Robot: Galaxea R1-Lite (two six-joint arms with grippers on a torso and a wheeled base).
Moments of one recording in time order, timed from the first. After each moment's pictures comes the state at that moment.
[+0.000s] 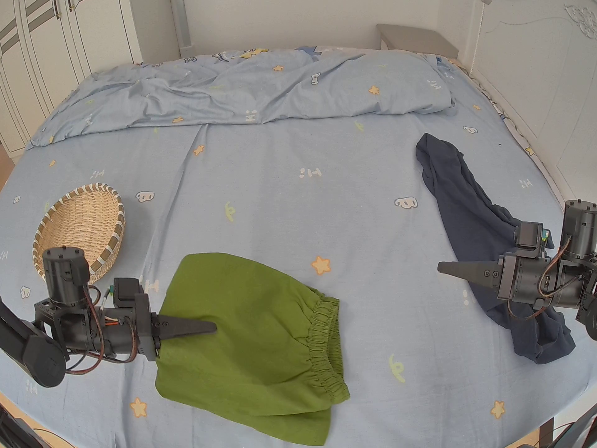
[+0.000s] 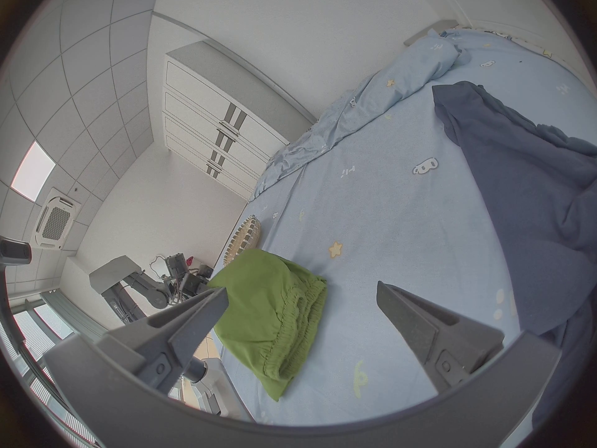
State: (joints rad) left arm -0.16 1.69 -0.32 -0.95 -0.97 -0.87; right arm 0.22 1.54 -0.50 -0.68 0.67 0.41
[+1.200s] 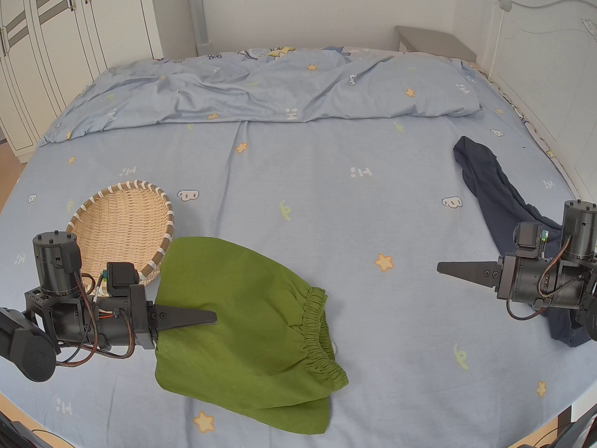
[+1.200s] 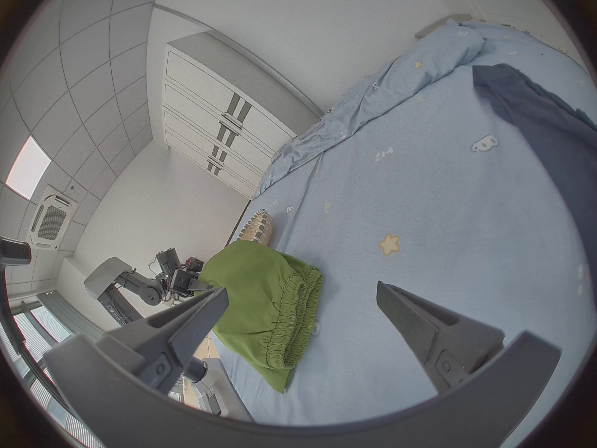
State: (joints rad) left arm -0.19 1.60 -0.40 -0.82 -0.93 -0.75; right arm 0.22 1.54 -0.50 -0.68 0.67 0.41
